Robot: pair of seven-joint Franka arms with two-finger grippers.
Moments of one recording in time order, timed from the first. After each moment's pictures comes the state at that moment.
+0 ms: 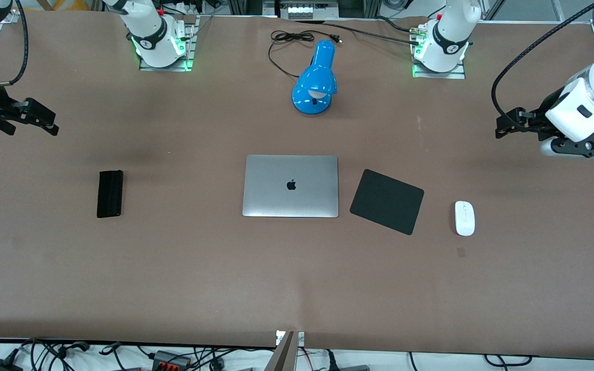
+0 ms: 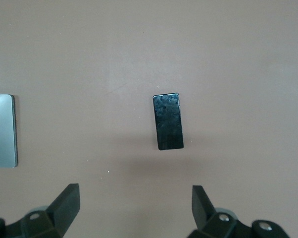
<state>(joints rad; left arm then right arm) 0.02 0.04 -0.08 -1.64 -0.03 1.57 -0.03 -0.04 -0.09 -0.01 -1.82 -0.01 1.78 -0.05</state>
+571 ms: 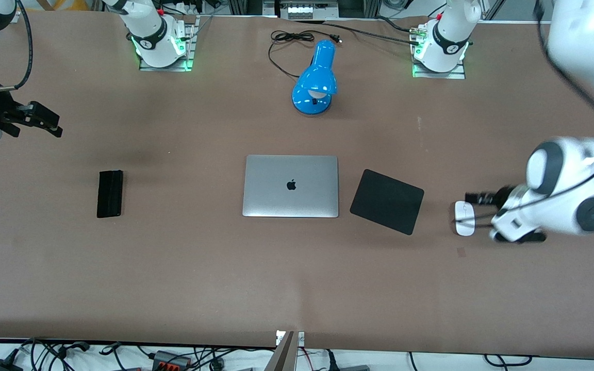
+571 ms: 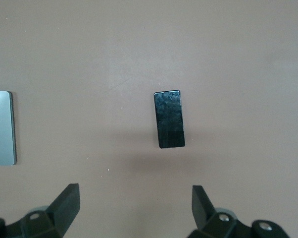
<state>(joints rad) 0.06 0.67 -0.07 -1.44 0.03 1.74 -0.03 -0.04 -0.07 -0.01 -1.82 -0.01 1.78 -0.05</state>
